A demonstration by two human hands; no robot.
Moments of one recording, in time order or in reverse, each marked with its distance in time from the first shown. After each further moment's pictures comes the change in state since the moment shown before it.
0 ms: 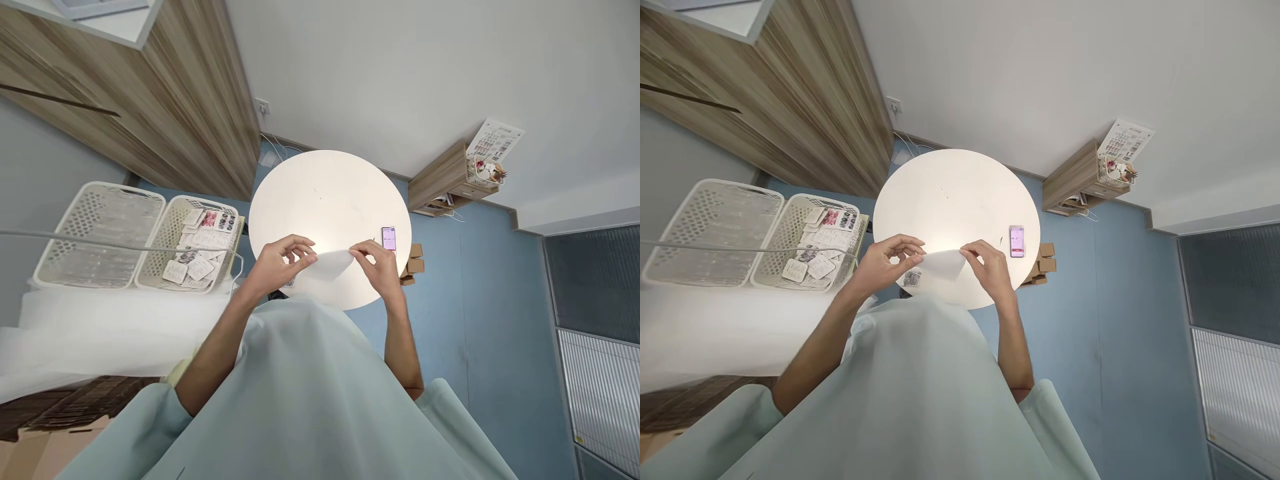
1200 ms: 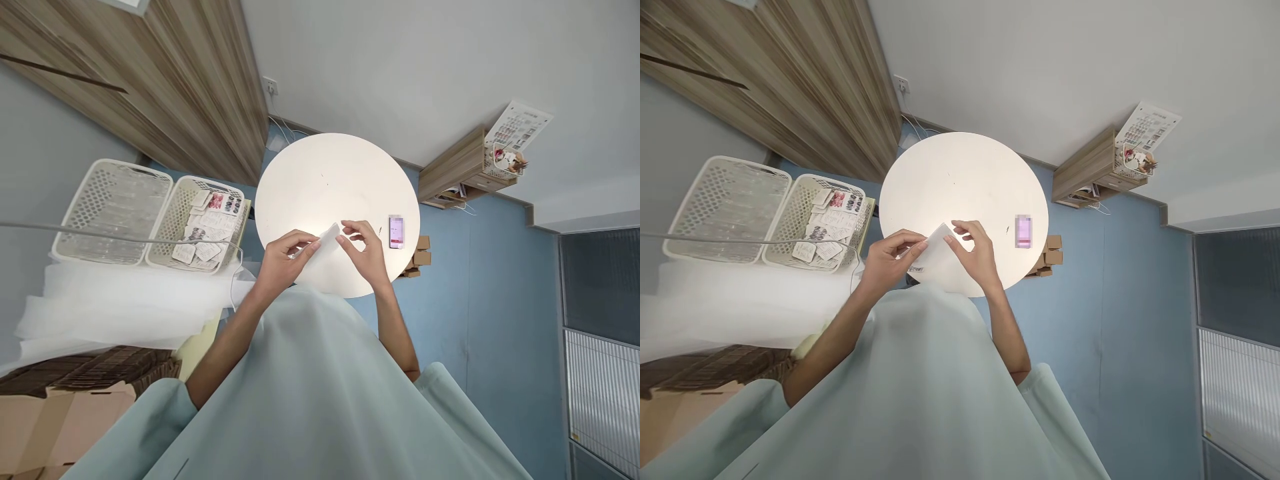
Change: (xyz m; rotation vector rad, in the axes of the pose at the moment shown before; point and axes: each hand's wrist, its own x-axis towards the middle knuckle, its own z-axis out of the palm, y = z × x) left_hand -0.026 -0.003 0.028 -0.087 0.197 0.065; right_hand 0.007 0.006 0.039 0.205 0.009 0.059
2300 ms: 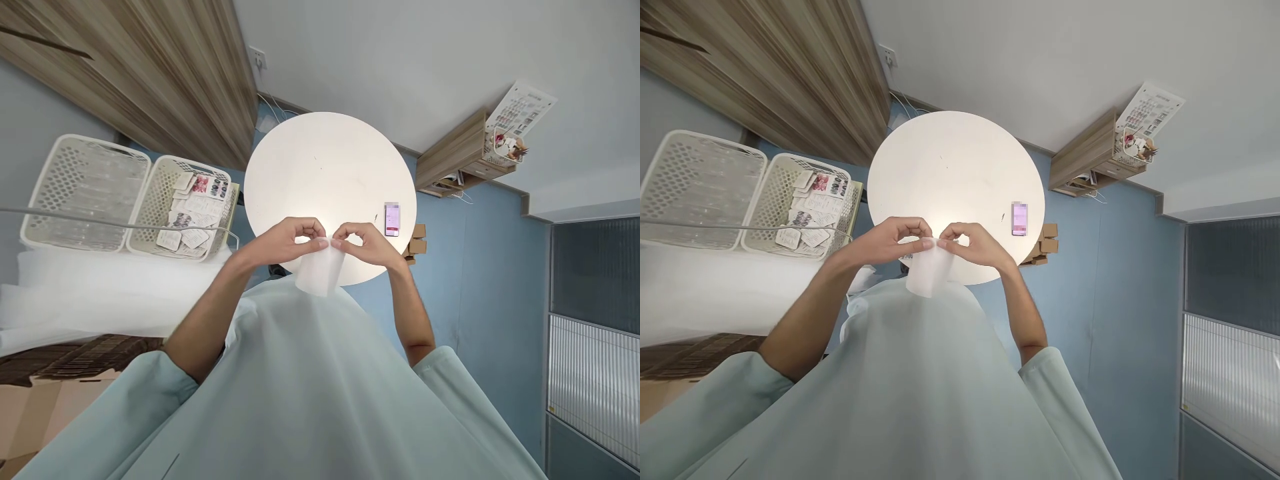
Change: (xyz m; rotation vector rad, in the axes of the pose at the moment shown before) left_hand 0.037 0.026 -0.011 -0.010 -0.649 -0.089; right_hand 0.011 -0.017 -0.041 0.040 -0.563 0.034
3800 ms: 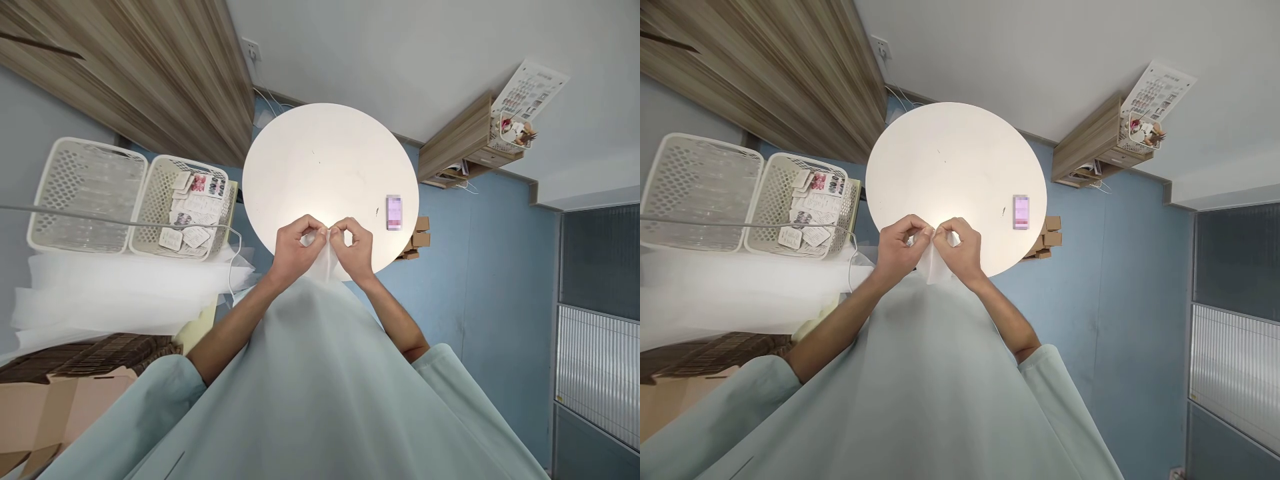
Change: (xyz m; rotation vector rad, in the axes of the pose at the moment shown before) left_hand 0.001 -0.015 0.063 0.059 0.605 0.024; right_hand 0.002 0.015 0.070 -0.032 0.649 0.051
